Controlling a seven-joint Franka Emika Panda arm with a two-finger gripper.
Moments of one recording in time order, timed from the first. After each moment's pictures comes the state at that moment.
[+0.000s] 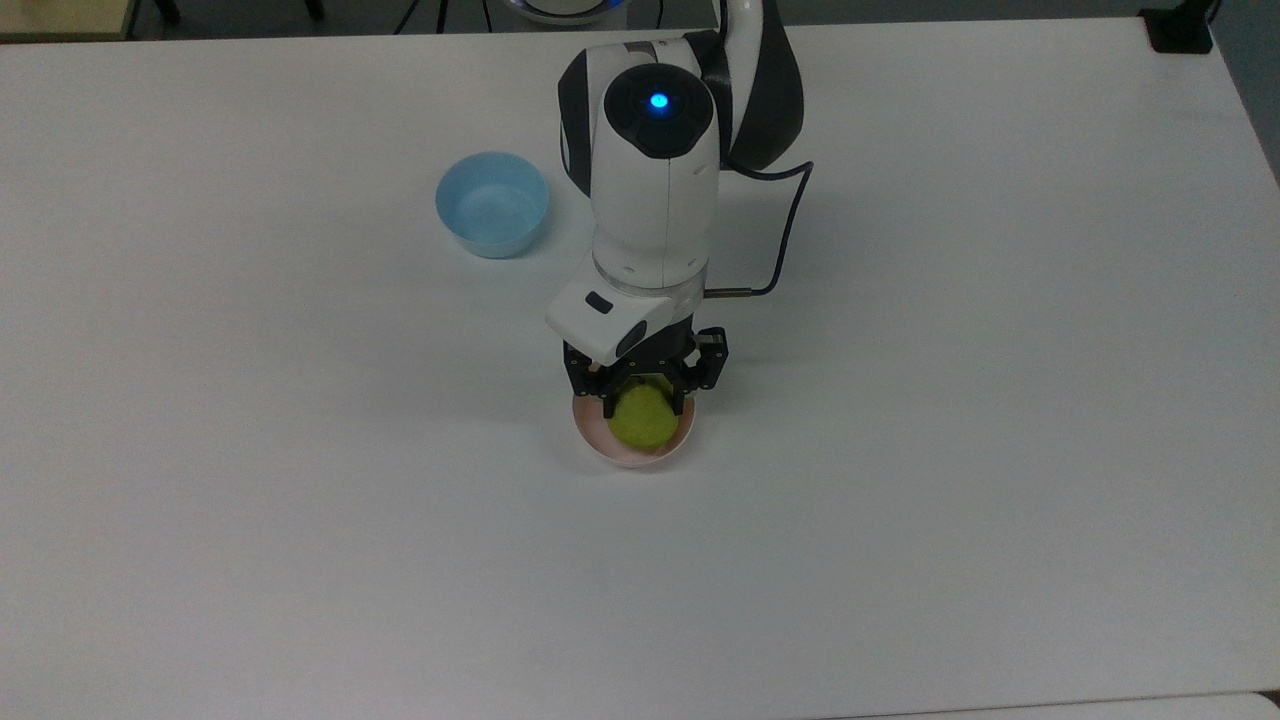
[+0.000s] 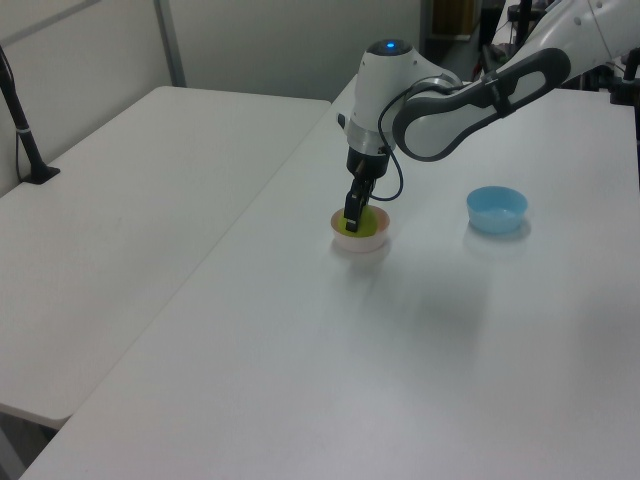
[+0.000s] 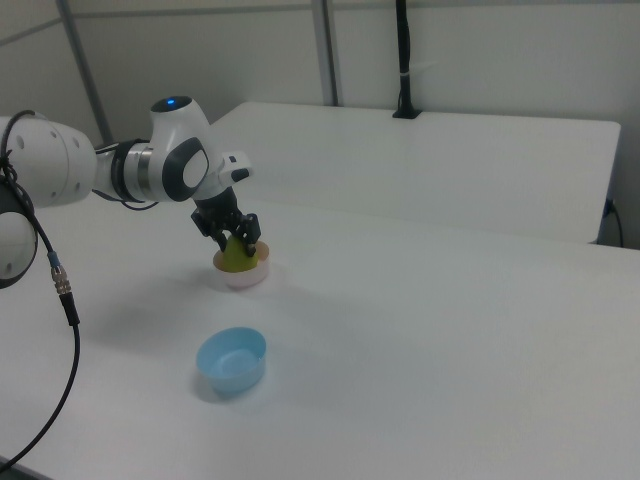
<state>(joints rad) 0.21 0.56 -0.05 -1.53 -0.04 2.30 0.10</state>
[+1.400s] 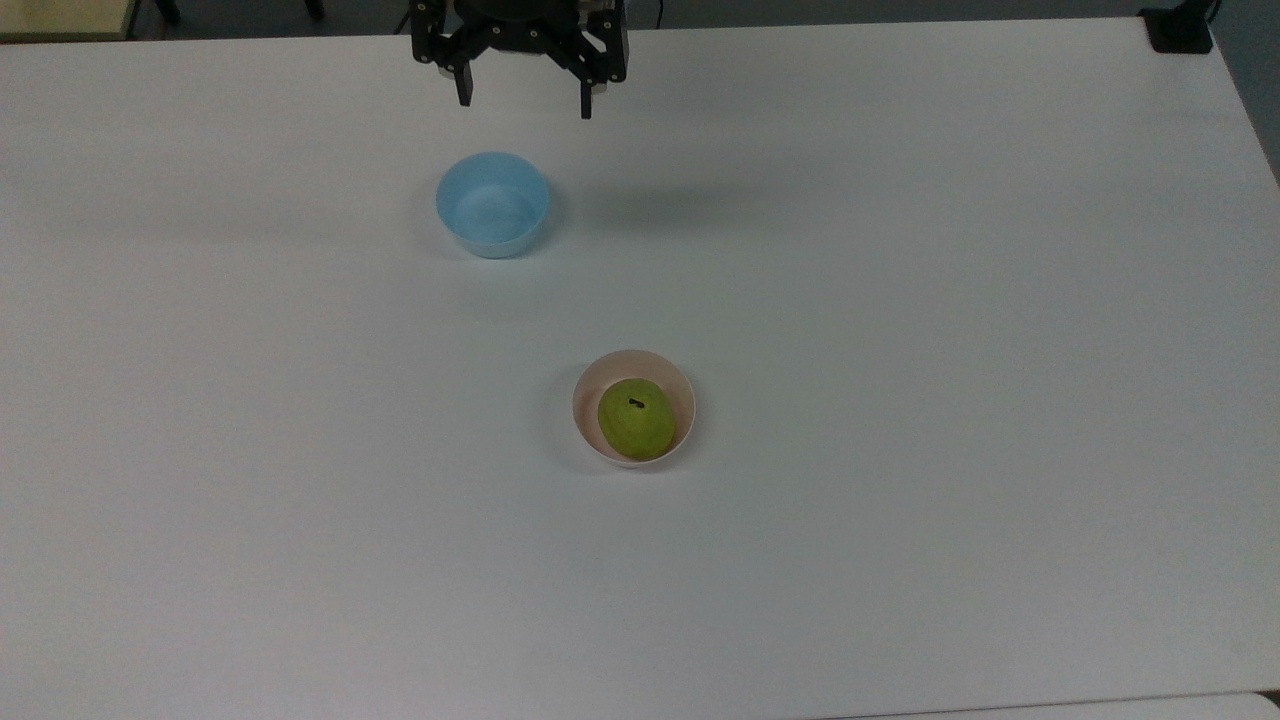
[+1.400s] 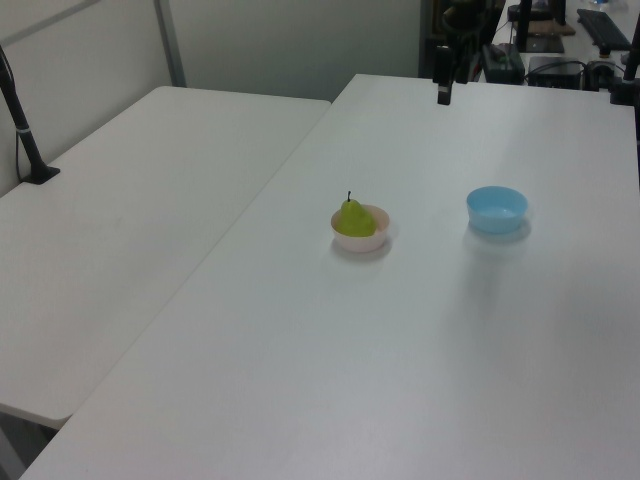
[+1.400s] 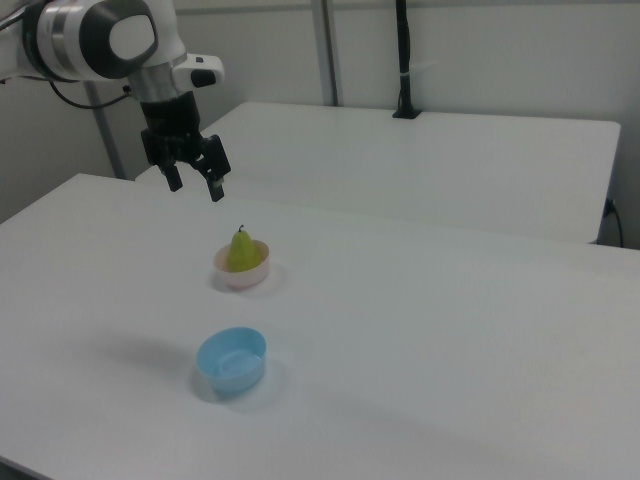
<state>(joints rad) 0.12 0.06 -0.06 -1.62 -0.04 1.71 0.13</state>
